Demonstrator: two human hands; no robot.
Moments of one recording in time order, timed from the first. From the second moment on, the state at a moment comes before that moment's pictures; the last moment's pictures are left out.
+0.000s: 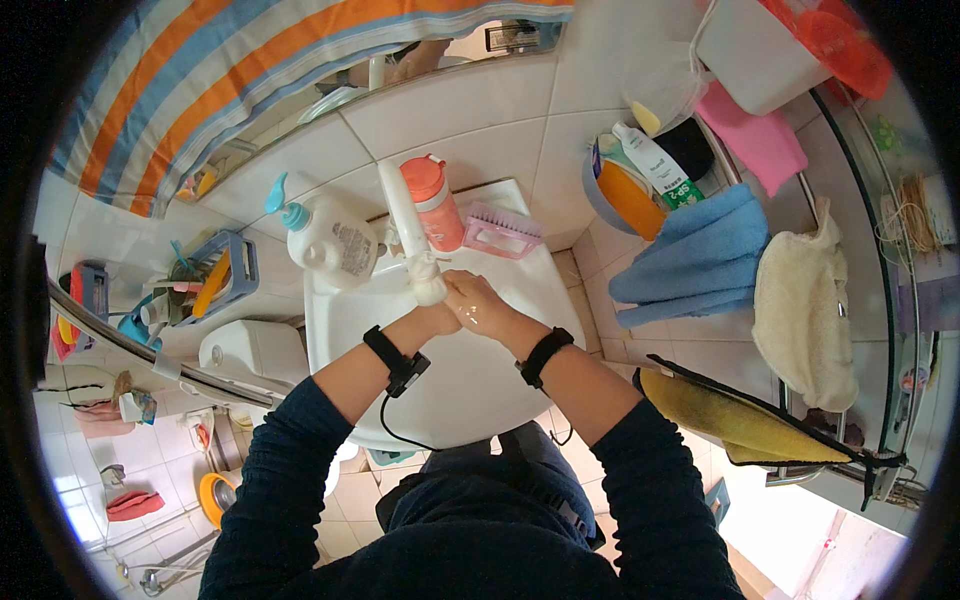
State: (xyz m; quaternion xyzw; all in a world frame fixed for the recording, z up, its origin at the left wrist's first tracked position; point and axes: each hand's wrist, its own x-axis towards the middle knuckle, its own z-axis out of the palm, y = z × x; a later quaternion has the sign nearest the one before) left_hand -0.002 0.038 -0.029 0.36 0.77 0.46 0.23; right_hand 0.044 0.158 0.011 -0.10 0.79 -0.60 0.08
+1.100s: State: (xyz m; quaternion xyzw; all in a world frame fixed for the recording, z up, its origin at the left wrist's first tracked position) left_hand 0.020 0.028 0.052 0.38 0.79 0.41 0.25; right_hand 0.008 0.129 0.035 0.01 0.80 -0.49 0.35
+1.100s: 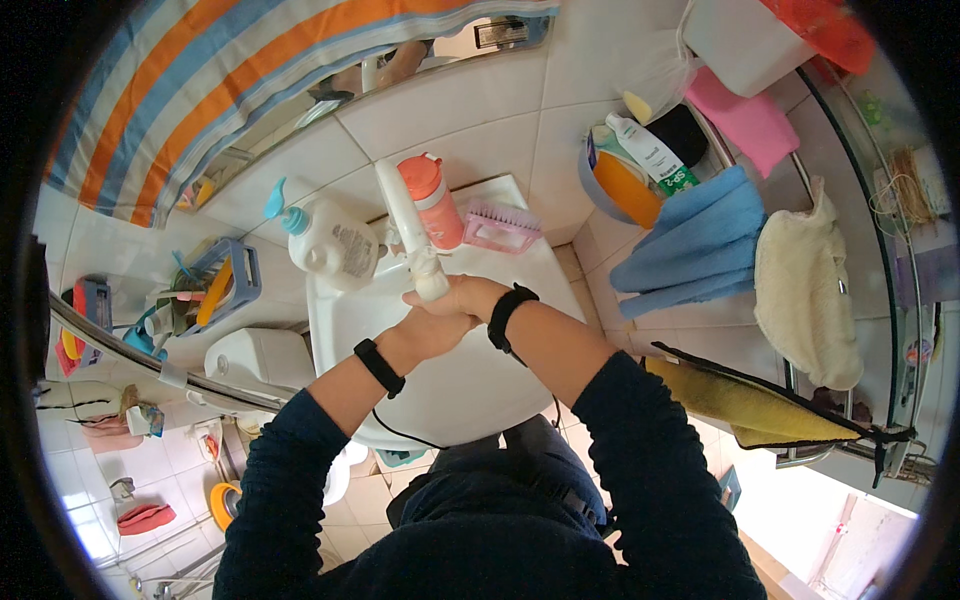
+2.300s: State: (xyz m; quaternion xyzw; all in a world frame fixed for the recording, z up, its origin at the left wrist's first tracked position) left_hand 0.015 0.062 0.034 -0.33 0.33 0.77 0.43; right_hand 0.033 0.111 -0.021 0.25 0.71 -0.65 0.07
